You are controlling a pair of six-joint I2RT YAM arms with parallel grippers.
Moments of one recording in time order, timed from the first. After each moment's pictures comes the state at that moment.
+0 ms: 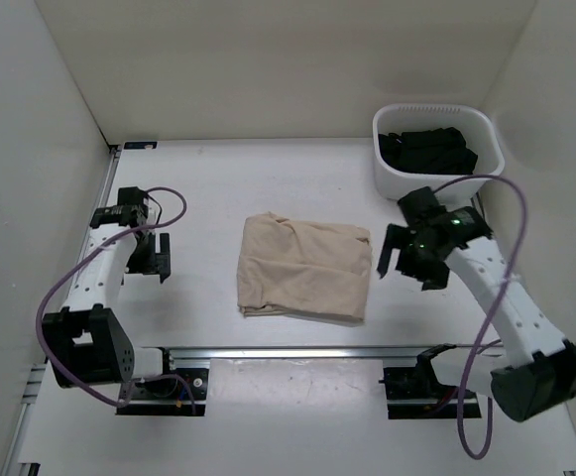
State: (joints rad) left arm 0.08 1.35 1.10 -1.12 -0.23 0.00; right arm 0.45 1.21 1.19 -1.33 0.05 0.62
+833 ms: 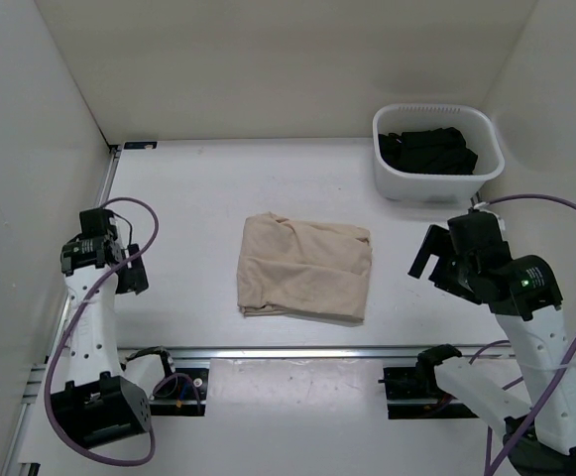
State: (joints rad) left arm 0.26 1.02 1.00 -1.18 -0.30 0.00; right arm 0.37 0.85 1.28 -1.40 0.24 0.66
